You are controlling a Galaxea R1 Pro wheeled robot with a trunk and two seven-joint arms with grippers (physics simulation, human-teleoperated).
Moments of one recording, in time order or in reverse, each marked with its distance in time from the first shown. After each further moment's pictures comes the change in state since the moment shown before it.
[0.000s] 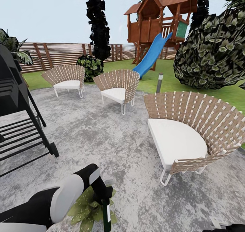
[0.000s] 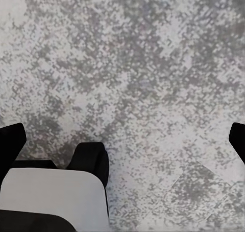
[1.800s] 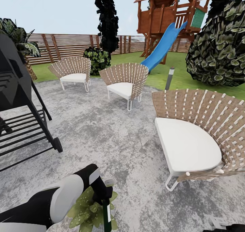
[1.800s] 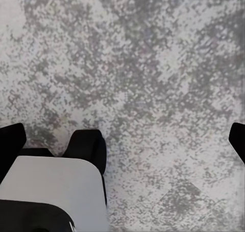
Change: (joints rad) left arm 0.001 0.001 0.010 0.000 0.000 0.002 0.000; right arm 0.001 -0.001 0.001 0.000 0.002 -0.001 0.000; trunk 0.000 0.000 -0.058
